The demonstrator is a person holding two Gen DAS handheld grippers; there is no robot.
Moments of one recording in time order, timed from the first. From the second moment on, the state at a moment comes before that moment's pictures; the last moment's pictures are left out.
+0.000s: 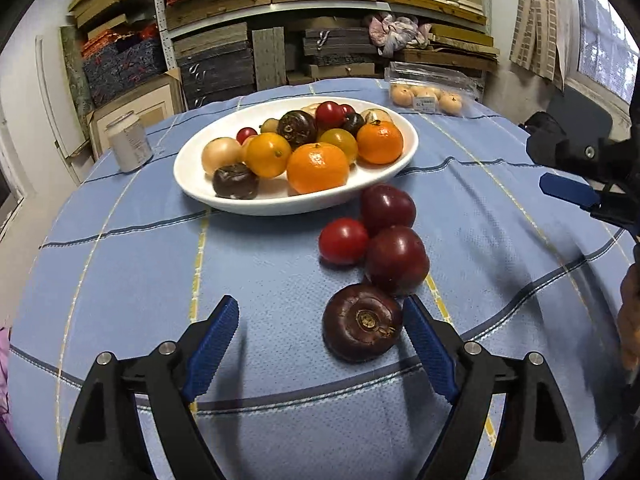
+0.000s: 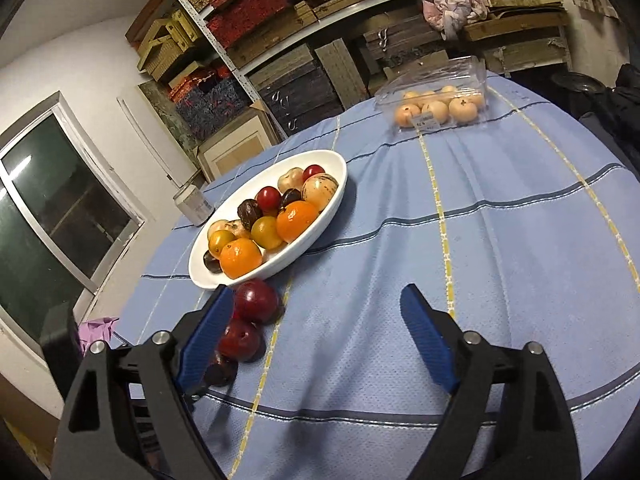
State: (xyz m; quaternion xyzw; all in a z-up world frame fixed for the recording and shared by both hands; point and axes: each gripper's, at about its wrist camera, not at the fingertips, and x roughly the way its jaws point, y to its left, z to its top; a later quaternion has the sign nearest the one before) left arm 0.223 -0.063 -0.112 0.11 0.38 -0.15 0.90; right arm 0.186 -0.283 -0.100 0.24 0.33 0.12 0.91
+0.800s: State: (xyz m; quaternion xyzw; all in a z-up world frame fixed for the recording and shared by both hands) left arm 0.223 -0.047 -0.110 0.09 0.40 -0.16 0.90; right arm 0.193 -0.208 -0.111 0.13 0.36 0.16 0.91
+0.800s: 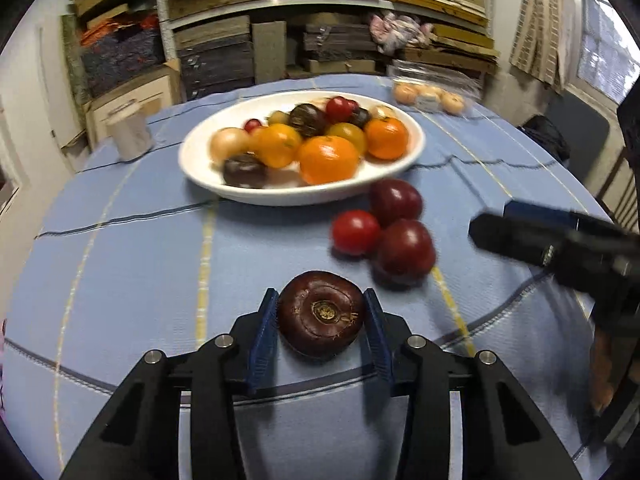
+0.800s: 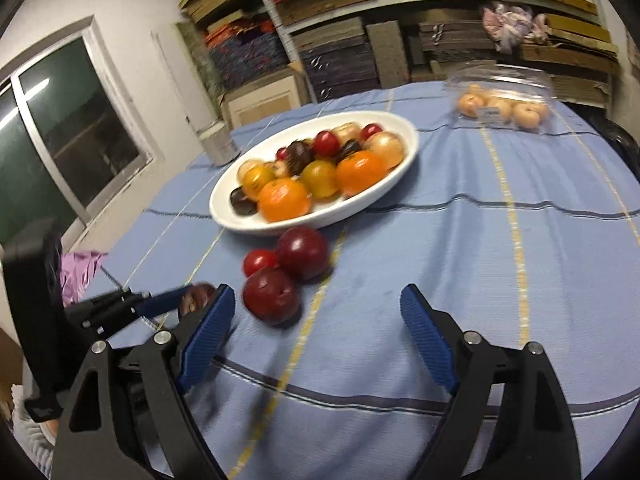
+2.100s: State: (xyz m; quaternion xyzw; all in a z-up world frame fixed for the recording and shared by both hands) left arm 0.306 -0.063 -0.030 0.12 0.32 -0.13 0.93; right arm 0.261 -0.226 -0.029 0.13 0.30 0.14 0.93
